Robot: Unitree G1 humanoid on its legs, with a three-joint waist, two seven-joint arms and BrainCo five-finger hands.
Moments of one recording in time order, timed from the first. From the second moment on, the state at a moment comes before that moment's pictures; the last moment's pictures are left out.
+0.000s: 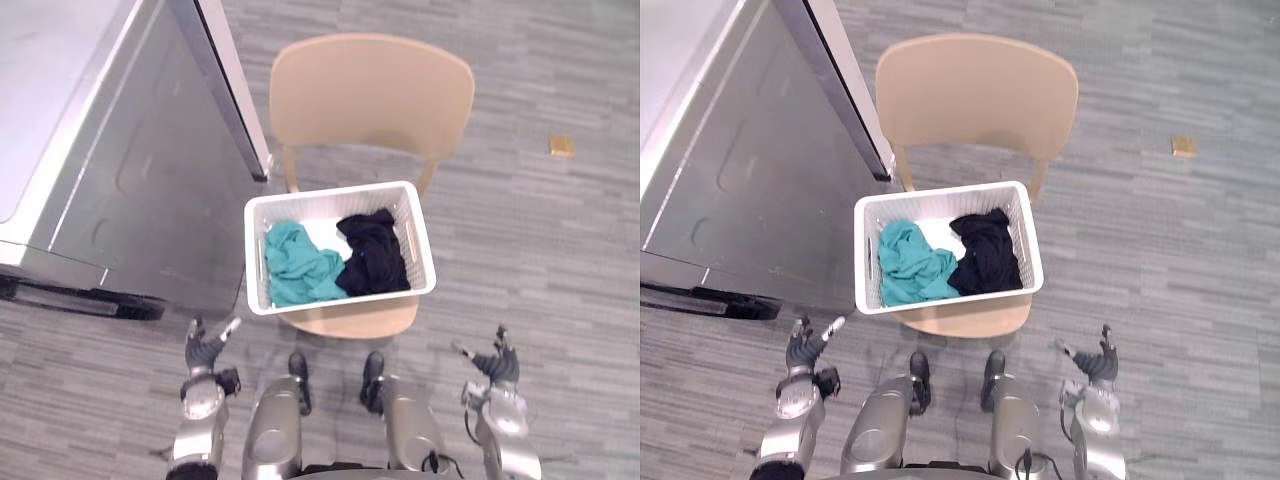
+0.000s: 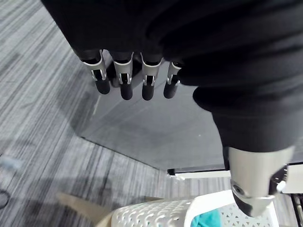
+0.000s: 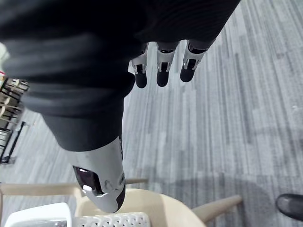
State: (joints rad) left arm 0.16 0.06 0.17 0.40 -0.06 -0.01 0.25; right arm 0.23 -0.05 -0.24 0.32 0.00 0.01 -0.25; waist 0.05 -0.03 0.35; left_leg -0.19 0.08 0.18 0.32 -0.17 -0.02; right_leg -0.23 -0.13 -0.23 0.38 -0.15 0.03
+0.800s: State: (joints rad) left arm 0.01 0.09 0.00 0.91 0.05 -0.03 0.20; right arm 0.00 -0.04 -0.19 0.99 -0.13 0.03 -0.19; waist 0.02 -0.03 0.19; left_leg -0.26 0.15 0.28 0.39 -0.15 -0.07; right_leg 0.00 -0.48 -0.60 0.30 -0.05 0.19
